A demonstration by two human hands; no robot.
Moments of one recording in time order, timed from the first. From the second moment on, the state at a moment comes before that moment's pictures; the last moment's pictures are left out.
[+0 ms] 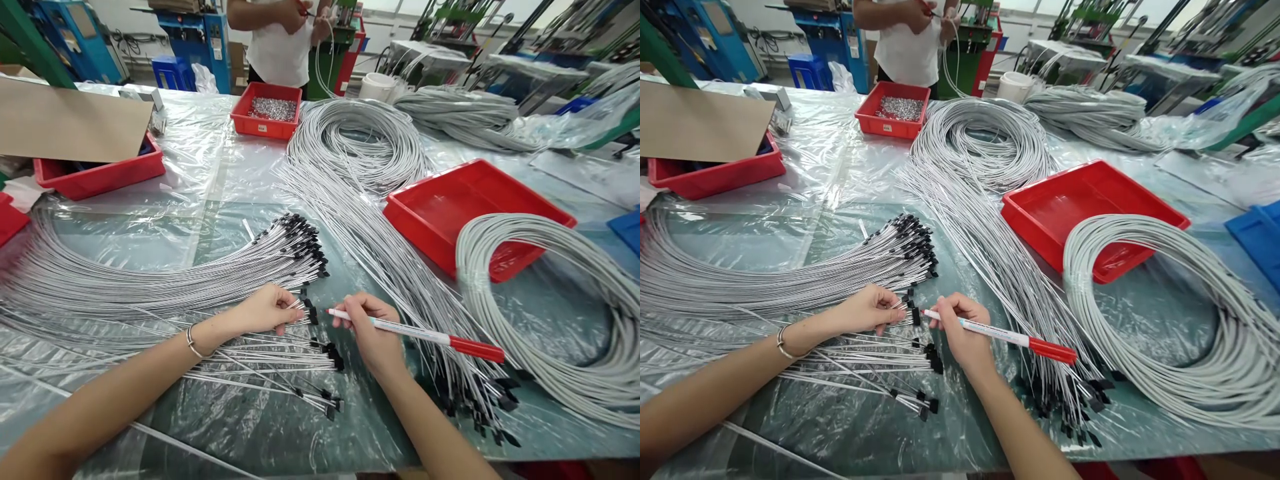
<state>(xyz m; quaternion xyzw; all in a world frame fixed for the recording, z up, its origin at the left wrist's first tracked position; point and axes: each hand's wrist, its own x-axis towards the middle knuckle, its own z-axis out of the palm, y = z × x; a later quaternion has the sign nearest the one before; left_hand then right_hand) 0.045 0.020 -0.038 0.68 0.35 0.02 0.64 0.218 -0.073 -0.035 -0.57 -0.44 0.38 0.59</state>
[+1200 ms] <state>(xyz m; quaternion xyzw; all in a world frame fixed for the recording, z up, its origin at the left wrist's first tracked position) 0.050 0.017 -0.029 0.79 0.35 -0.01 0.50 0.210 -0.066 -0.053 -0.66 -0.56 0.26 0.44</state>
